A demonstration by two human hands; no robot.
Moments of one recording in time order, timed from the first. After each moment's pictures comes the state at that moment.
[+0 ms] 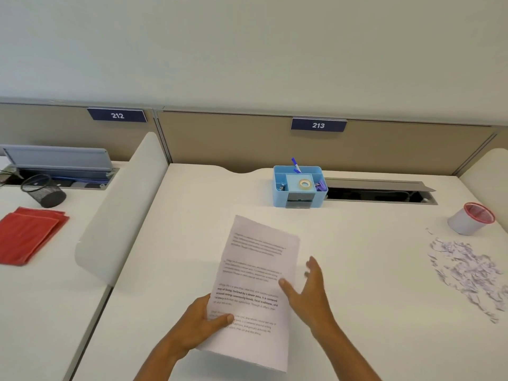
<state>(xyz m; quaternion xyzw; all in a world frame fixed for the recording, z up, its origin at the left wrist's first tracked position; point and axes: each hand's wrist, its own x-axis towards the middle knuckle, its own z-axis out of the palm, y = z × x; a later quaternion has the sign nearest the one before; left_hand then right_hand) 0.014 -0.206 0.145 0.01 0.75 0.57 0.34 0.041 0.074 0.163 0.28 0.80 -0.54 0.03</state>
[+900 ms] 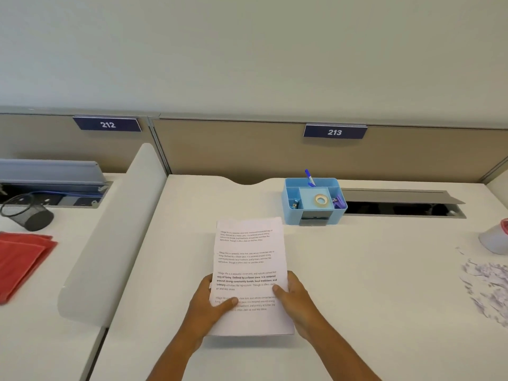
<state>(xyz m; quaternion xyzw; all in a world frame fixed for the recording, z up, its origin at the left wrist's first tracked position) -0.108 -0.195 0.126 -0.09 0.77 0.60 0.21 -0.078 0.045 0.125 0.26 0.70 -0.65 0.14</state>
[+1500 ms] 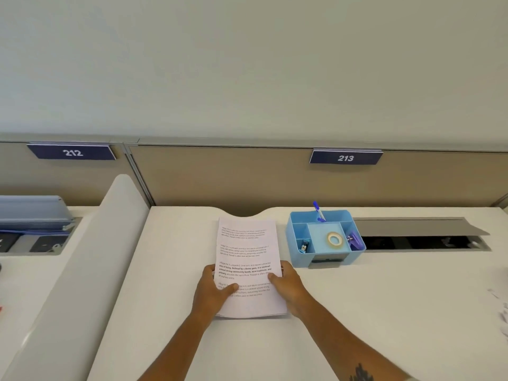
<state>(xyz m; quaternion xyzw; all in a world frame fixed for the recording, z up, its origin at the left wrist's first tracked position) -0.317 -0.147 0.064 -0.10 0.82 0.53 0.18 -0.283 0.069 0.087 0.32 0.73 -0.60 0.14</state>
